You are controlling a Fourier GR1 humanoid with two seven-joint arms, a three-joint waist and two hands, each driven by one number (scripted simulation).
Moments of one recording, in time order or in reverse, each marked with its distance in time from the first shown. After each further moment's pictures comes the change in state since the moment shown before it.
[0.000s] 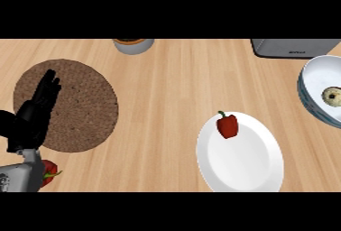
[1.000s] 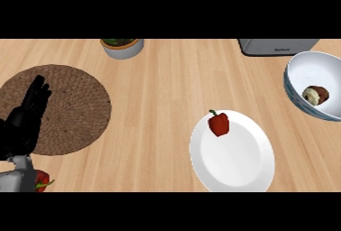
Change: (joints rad) left arm 0.046 0.010 0.036 -0.017 -0.003 0.011 0.005; right arm 0.412 0.126 -0.445 -0.536 -0.638 0.104 -0.468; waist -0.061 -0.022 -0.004
